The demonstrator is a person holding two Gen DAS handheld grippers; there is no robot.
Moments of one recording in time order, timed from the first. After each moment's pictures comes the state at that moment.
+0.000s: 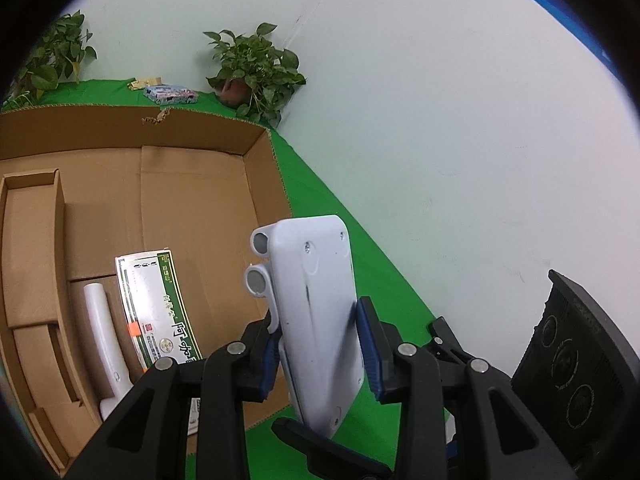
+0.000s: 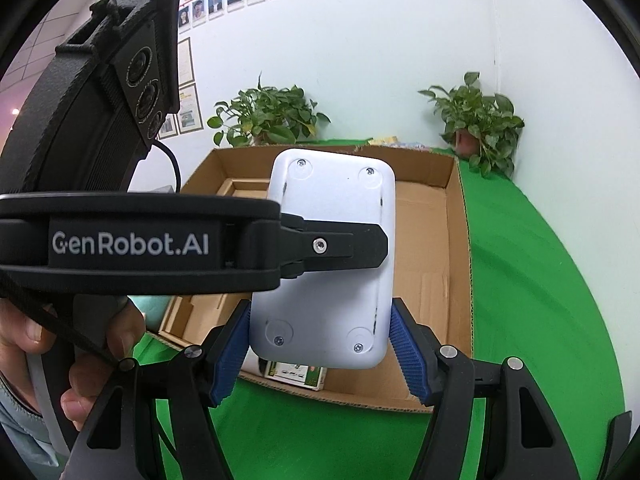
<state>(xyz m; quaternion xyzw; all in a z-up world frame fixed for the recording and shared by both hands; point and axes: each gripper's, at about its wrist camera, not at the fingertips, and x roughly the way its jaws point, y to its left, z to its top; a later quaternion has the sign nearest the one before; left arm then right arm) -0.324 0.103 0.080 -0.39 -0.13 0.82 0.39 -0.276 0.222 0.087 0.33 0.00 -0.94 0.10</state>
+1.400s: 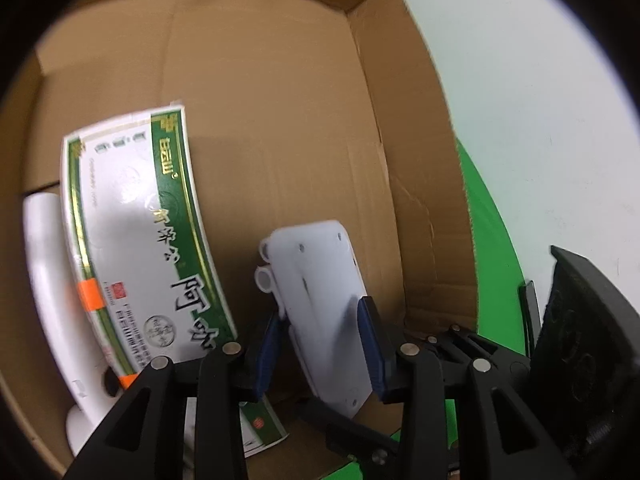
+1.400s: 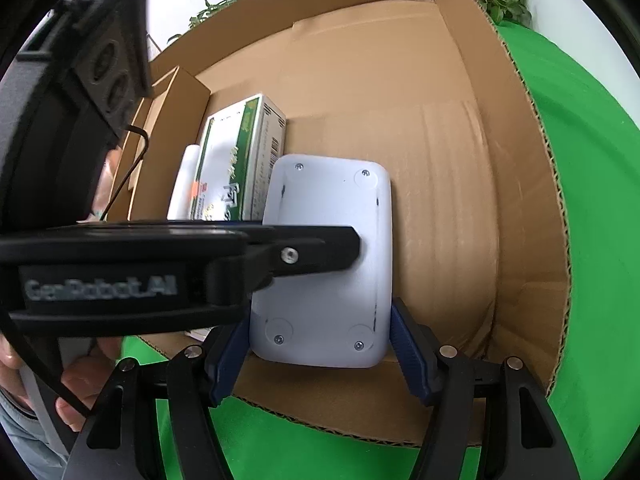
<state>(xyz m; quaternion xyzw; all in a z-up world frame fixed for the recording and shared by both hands) -0.381 0.142 -0.040 -0.55 -0.08 0.78 0.28 -0.348 0.265 -0.056 0.51 -0.11 -0.84 0.14</state>
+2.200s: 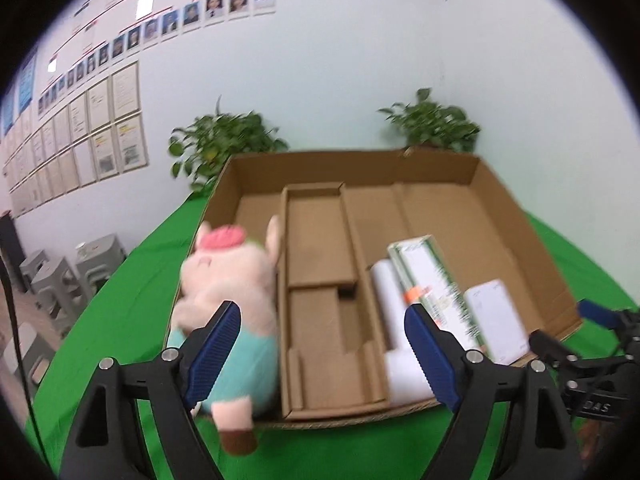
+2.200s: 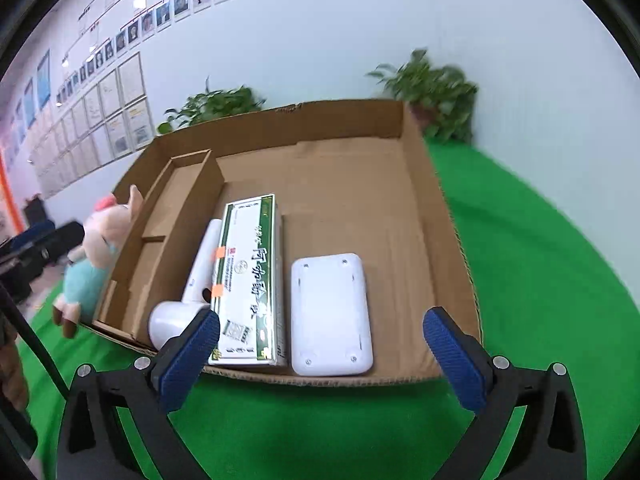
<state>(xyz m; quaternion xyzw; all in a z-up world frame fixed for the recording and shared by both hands) -0.237 -0.020 0.026 -0.25 0.03 0.97 0.02 -0.273 0.205 -0.020 0.29 -0.02 -0.96 0.00</state>
